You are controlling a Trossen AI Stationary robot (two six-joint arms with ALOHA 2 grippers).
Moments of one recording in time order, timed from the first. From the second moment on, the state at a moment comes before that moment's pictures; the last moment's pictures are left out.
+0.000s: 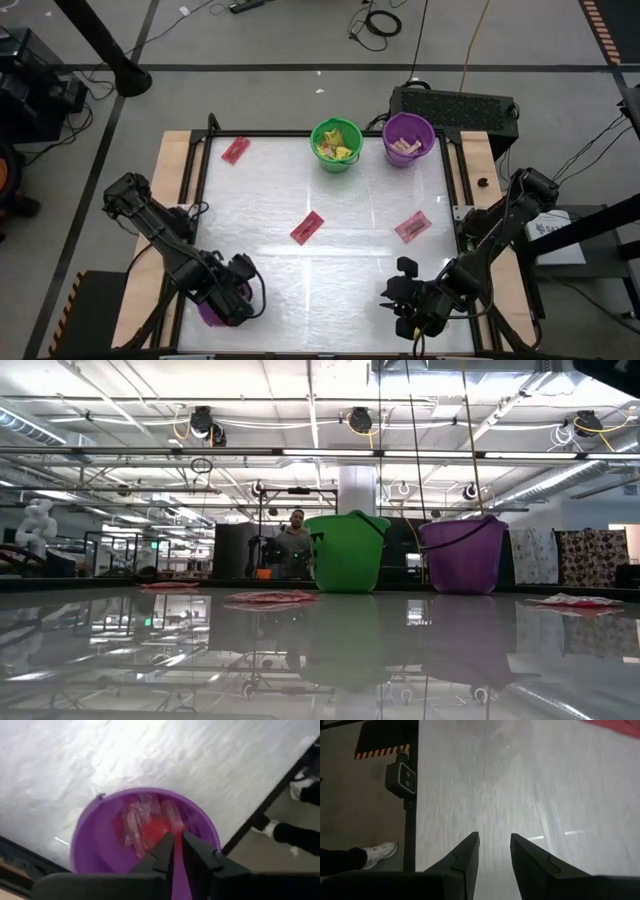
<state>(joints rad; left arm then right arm) -0.74 1.61 1.50 -1.31 -0.03 -1.38 0.83 1.51 1.10 -0.56 0.45 0.92</state>
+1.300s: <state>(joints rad) 0.15 1.61 1.46 -1.34 -0.33 -1.04 0.94 1.21 1.10 -0.94 0.46 1.01</state>
